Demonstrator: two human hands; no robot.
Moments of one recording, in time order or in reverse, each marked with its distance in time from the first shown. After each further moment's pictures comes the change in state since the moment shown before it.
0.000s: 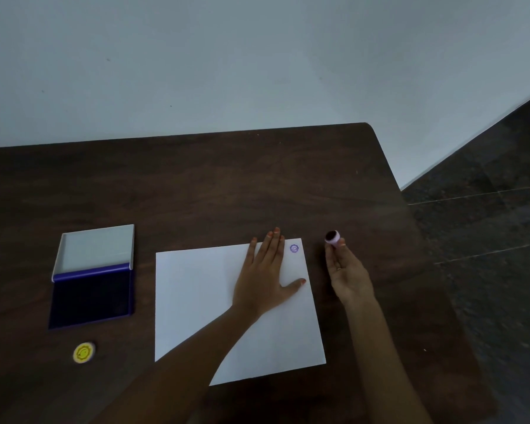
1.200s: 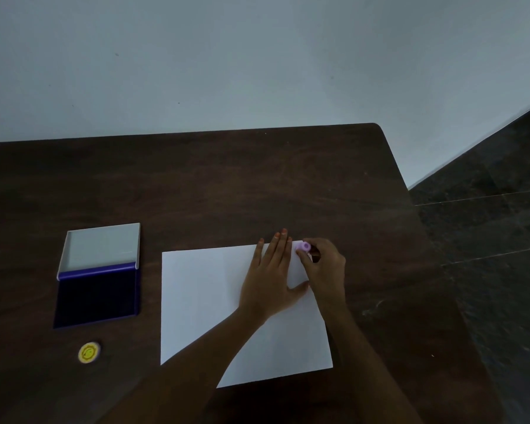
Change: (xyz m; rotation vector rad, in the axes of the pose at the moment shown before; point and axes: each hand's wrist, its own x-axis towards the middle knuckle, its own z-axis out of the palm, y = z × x) left_hand 0.000 0.001 0.005 -0.136 0.065 0.038; right_hand 0.005 0.041 0.026 -1.336 -0.014 -0.685
